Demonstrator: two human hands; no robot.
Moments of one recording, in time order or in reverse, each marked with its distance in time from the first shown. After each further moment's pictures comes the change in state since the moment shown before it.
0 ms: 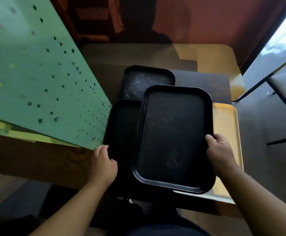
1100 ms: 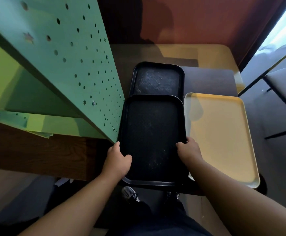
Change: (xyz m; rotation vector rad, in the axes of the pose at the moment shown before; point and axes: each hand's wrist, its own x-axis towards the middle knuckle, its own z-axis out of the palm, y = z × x) left_hand -0.011 -0.017 -0.039 -0.201 -0.242 -0.040; right_hand -0.071 0.011 0.122 -0.185 -0.072 0.173
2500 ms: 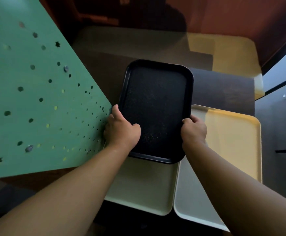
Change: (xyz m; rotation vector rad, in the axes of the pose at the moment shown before) left_hand 0.110 0.140 0.027 0.158 0.311 -0.007; right_hand 0.134 -0.094 -0.011 0.316 0.089 -0.065
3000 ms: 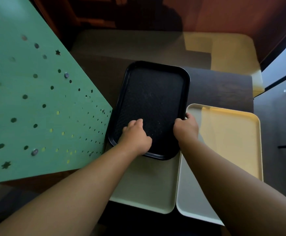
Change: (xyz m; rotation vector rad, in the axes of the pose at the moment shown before) left_hand -0.013 0.016 0.005 0.242 -0.392 0.183; right_hand -0.005 -0.010 0.012 -0.197 -0.052 0.034
